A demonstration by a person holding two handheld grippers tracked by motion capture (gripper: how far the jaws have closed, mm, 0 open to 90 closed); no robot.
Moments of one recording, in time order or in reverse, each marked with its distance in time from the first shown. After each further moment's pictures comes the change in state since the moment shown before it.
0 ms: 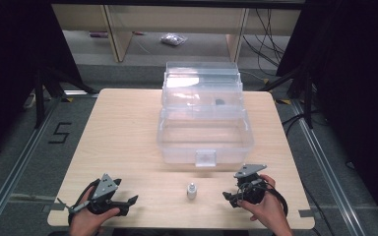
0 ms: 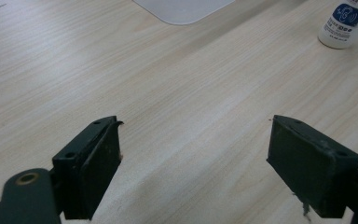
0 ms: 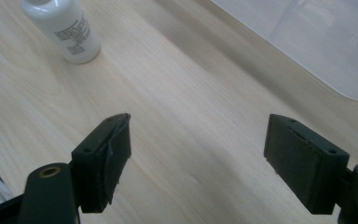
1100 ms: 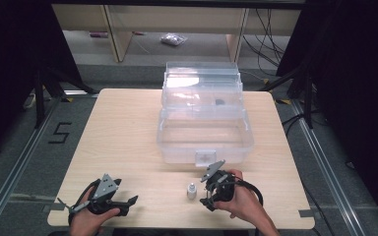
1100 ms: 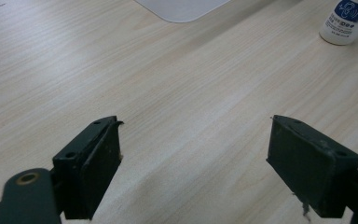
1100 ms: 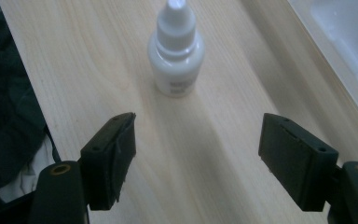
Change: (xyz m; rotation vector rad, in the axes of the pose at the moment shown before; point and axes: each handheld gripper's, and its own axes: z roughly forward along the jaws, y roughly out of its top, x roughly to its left) left arm 0.000 0.000 0.001 0.008 -0.001 0.020; right arm 0.051 0.060 0.025 0.158 0.131 -0.303
